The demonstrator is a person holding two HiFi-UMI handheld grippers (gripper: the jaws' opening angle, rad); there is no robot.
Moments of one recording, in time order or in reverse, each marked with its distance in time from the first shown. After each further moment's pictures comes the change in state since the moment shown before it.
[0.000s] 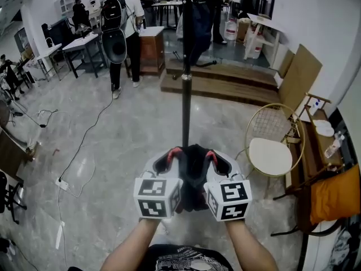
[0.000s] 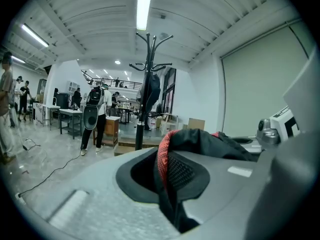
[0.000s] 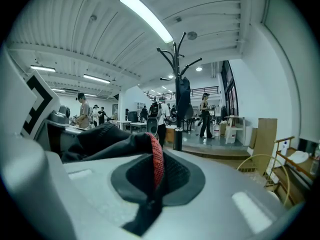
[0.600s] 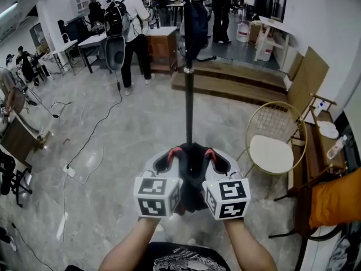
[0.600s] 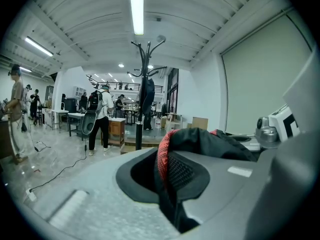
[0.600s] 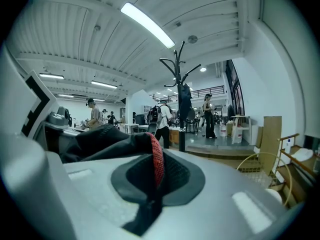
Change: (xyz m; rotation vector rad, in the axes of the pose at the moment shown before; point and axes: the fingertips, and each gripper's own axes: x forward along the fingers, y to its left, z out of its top) left arm -0.063 -0.072 -0.014 0.018 0.002 0.091; right arm -0.084 -0.007 -0.011 0.011 -0.027 0.095
